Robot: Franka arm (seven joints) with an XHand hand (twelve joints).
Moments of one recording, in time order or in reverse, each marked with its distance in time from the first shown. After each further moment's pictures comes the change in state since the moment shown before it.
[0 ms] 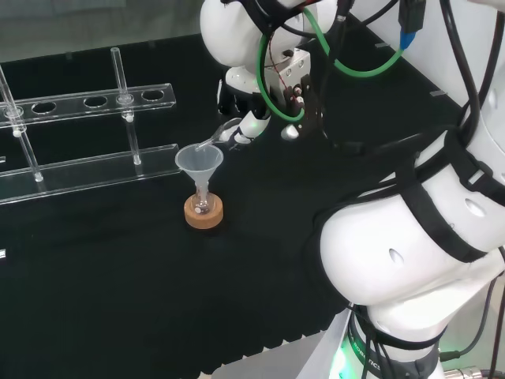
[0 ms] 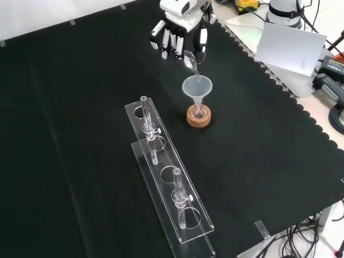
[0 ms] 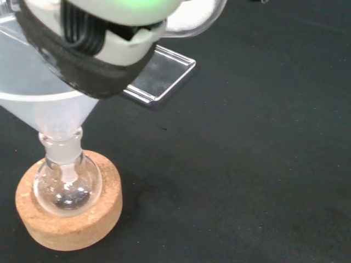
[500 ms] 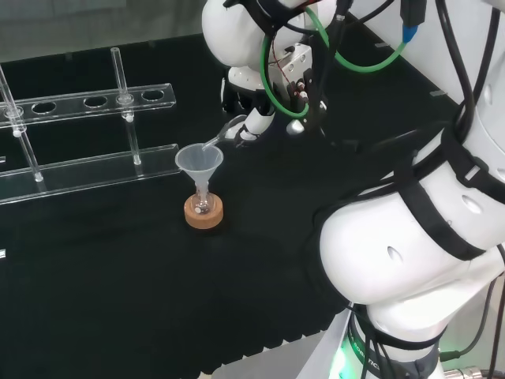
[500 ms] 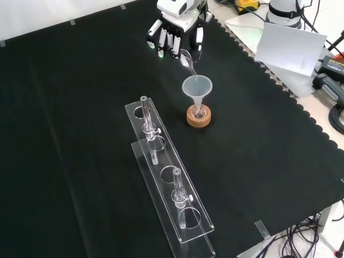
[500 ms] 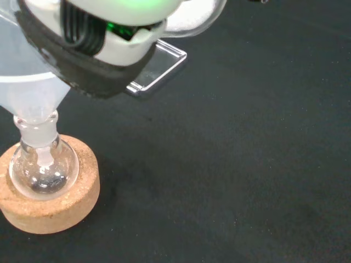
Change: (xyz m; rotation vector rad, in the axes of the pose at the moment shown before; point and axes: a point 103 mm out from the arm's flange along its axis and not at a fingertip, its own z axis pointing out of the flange) arm -0.012 0.002 0.000 0.021 -0.053 -0.036
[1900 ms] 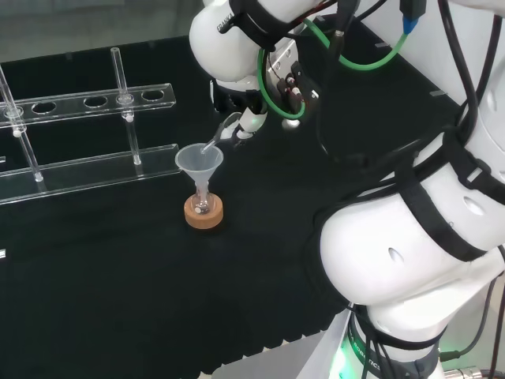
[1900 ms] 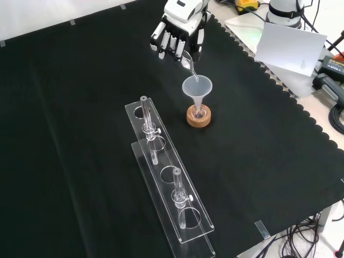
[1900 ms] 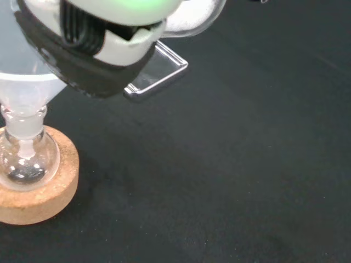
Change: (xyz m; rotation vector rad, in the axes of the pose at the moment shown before) arm 0.007 0.011 -0.014 -0.004 -0.154 -0.092
